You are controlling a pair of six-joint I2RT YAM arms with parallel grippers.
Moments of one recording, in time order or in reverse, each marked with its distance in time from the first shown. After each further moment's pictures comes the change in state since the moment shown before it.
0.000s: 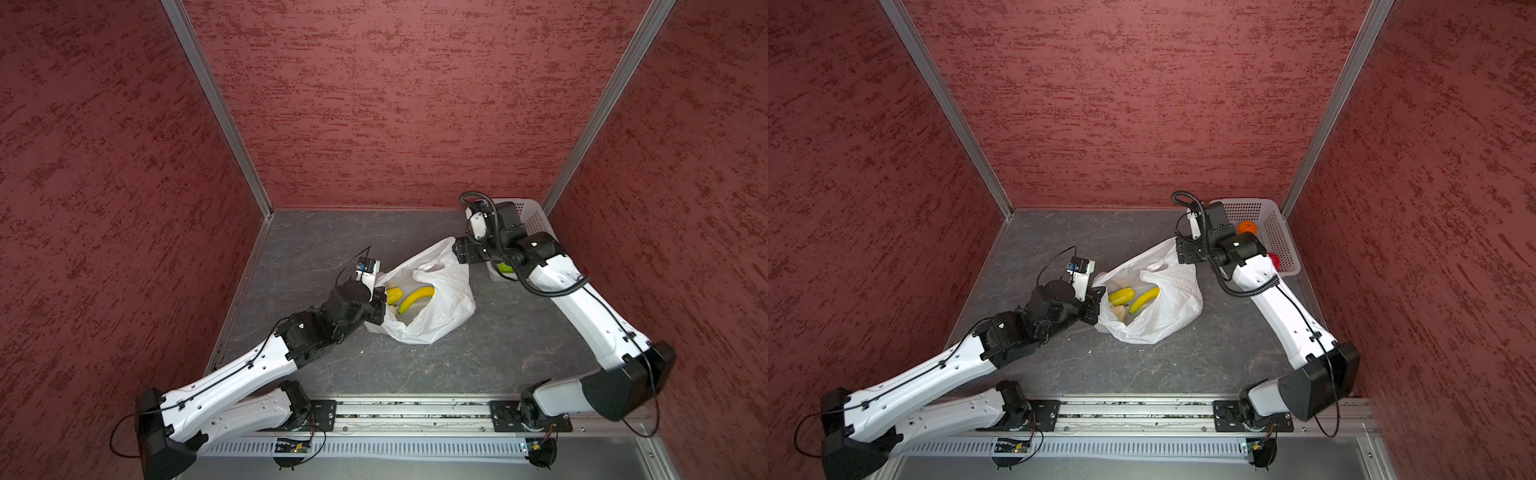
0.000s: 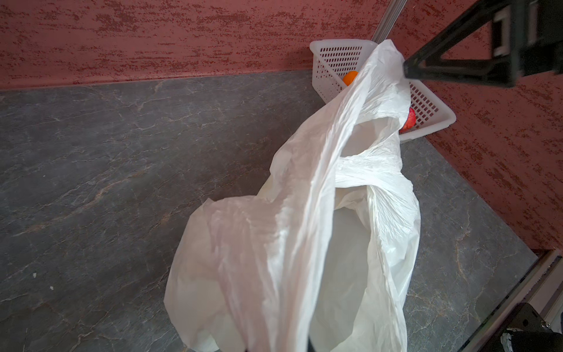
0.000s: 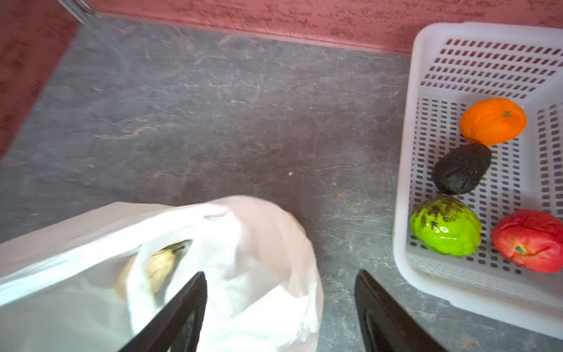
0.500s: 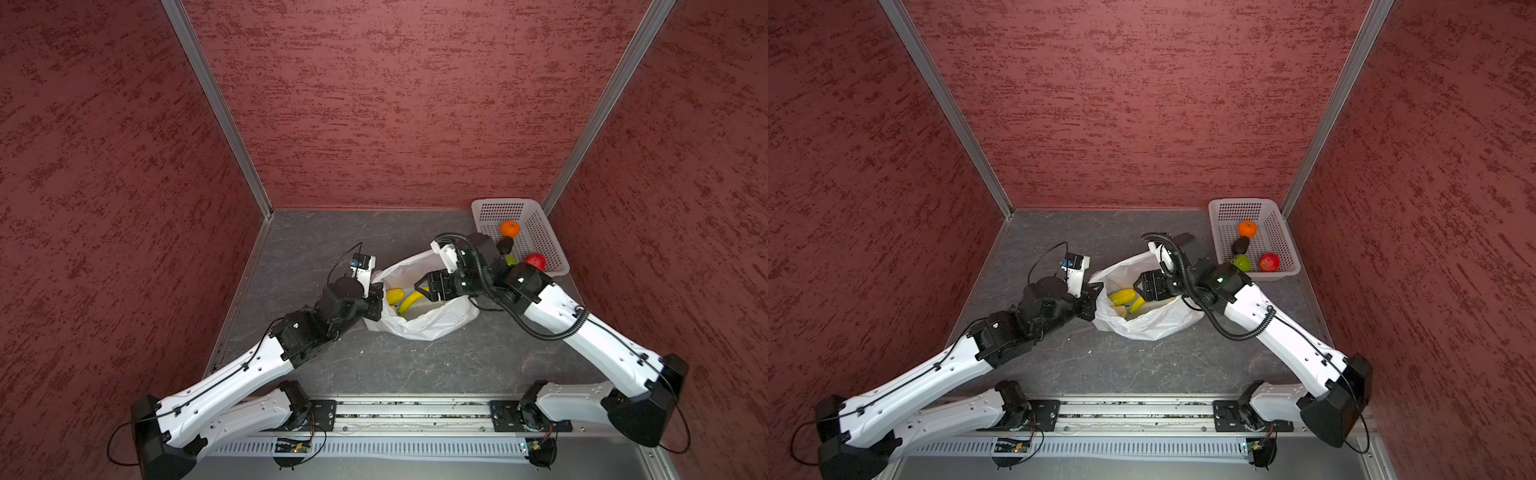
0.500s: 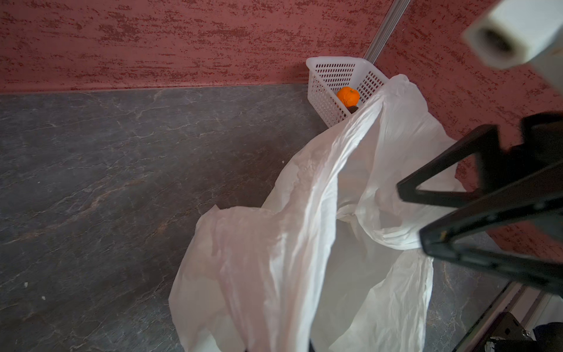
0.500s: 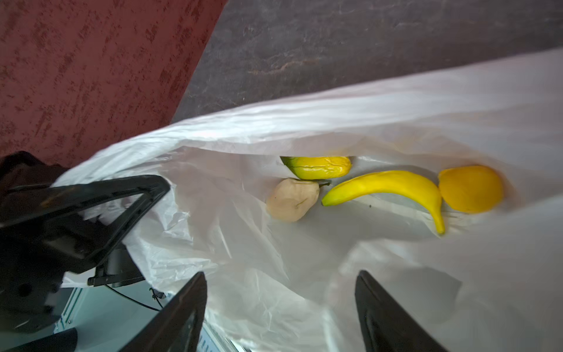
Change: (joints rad) left arm 0.038 -0.023 0.000 0.029 0.055 -0.001; right arm 0.288 -0.066 -0.241 0.183 -0.232 0.253
